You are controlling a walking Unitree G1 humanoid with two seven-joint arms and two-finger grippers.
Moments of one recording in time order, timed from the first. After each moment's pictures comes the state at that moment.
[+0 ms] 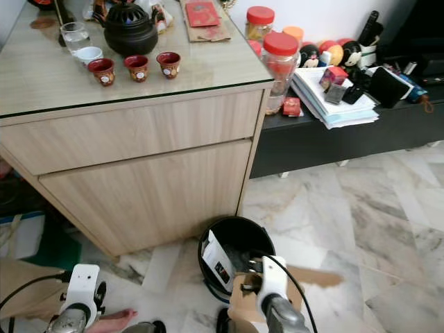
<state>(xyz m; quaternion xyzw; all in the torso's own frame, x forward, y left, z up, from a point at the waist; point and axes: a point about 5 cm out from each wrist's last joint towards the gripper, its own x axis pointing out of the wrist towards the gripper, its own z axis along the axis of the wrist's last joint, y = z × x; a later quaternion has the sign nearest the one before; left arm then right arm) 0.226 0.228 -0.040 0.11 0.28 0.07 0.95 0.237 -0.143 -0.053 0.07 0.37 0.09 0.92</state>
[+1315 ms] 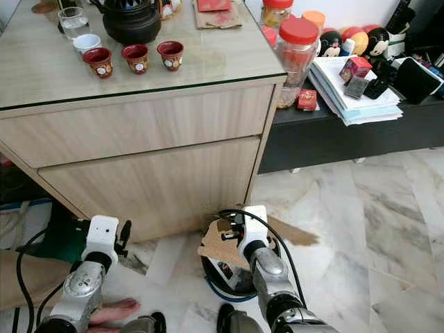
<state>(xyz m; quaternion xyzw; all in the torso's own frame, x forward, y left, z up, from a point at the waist) 0.283 0.191 0.024 0.11 0.08 -0.01 0.99 0.301 -0.120 0.009 0.07 0.19 0.14 0.97</state>
